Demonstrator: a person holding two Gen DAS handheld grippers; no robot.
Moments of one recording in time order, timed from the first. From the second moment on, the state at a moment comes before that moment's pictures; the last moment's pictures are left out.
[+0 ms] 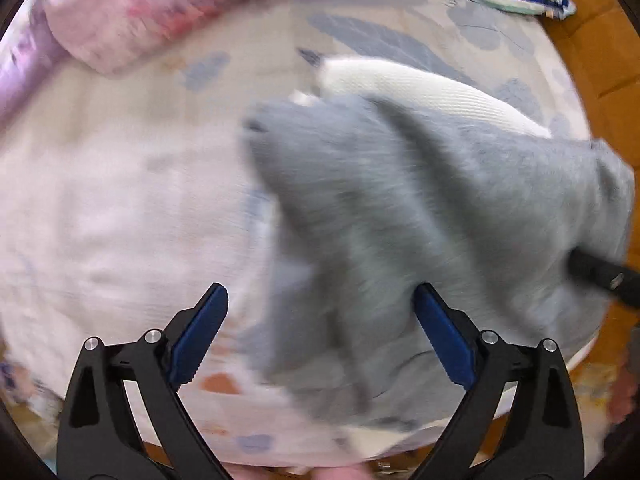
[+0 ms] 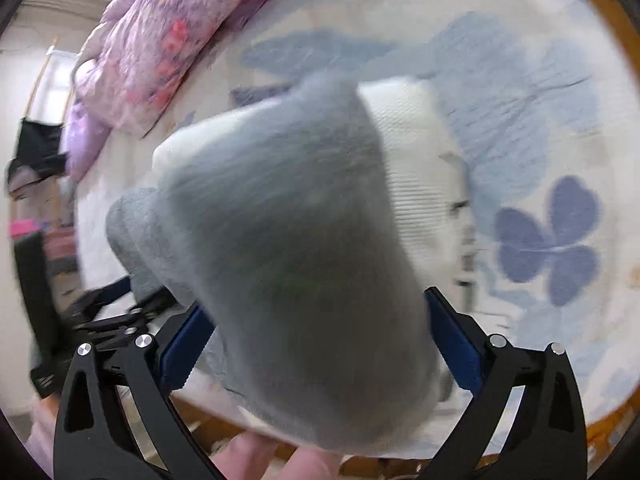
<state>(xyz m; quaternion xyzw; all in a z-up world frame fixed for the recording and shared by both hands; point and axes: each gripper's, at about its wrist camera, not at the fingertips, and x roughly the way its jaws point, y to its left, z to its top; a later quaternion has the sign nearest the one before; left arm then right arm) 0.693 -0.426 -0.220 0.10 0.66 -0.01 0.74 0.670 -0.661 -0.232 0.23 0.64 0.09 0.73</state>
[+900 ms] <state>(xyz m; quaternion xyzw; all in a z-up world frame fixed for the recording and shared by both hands) 0.660 -0.471 -0.254 0.14 0.71 -0.06 0.69 0.623 -0.663 -0.219 0.25 0.59 -0.01 0.77</state>
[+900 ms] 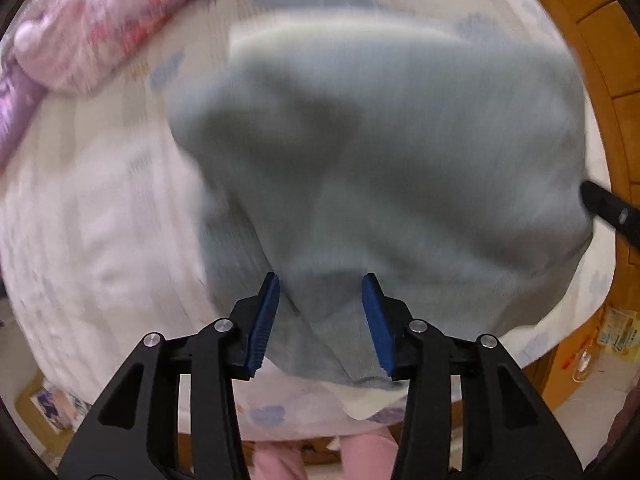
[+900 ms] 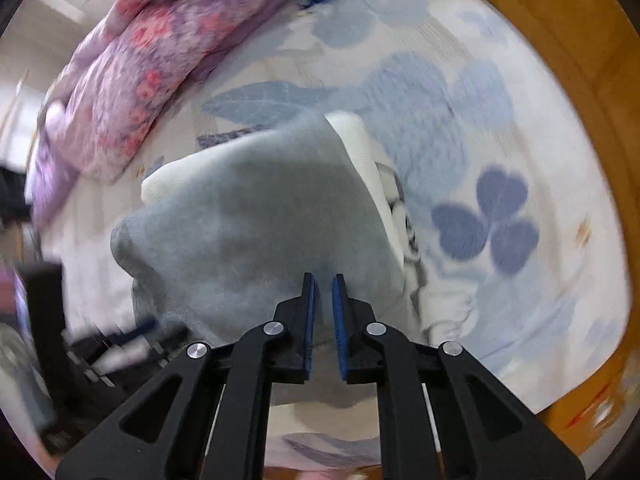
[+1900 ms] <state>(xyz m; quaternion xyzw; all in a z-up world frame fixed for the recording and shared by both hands) 0.457 -0.346 0.046 0.10 0.41 -0.18 0.89 0.391 -0.509 0.041 0.16 0.38 -0.17 0.90</state>
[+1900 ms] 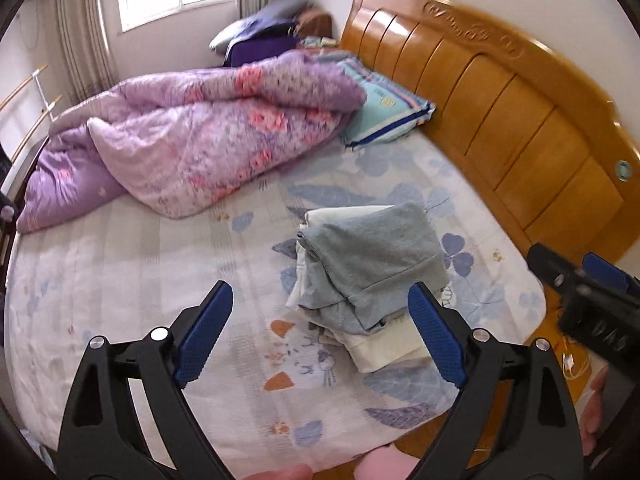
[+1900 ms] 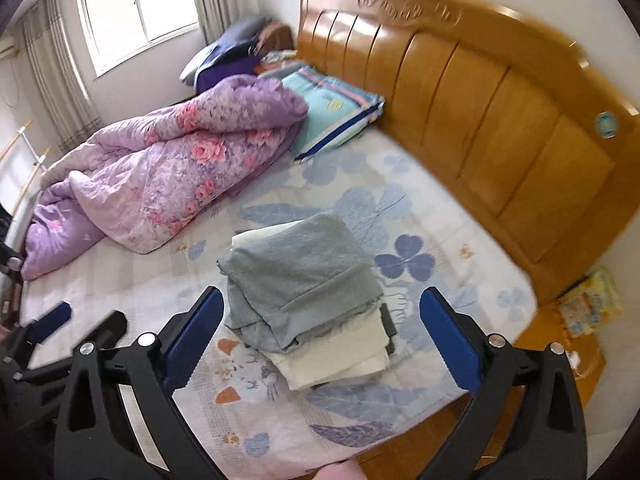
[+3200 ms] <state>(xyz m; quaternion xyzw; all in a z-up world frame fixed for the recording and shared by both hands) 0.413 -0.226 0.070 0.13 0.40 -0.26 0.87 0.332 -0.375 0.035 0.18 0.38 -0.25 0.87</state>
